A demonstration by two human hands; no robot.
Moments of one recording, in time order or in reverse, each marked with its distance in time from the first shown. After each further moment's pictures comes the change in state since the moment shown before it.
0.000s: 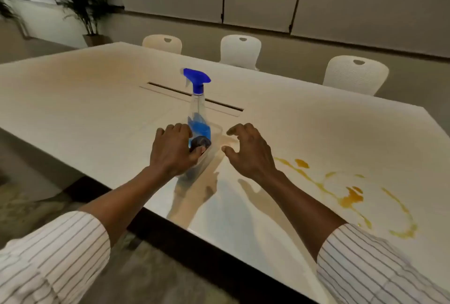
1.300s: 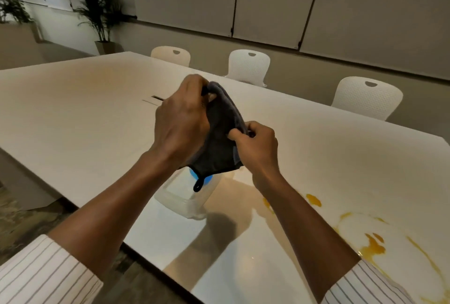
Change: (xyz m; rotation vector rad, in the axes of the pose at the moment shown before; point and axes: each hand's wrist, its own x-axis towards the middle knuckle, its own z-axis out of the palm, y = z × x) left_hand 0.080 0.059 -0.098 -0.327 0.450 0.112; right_hand 0.086 -0.027 -0.028 0.694 0.126 0.393
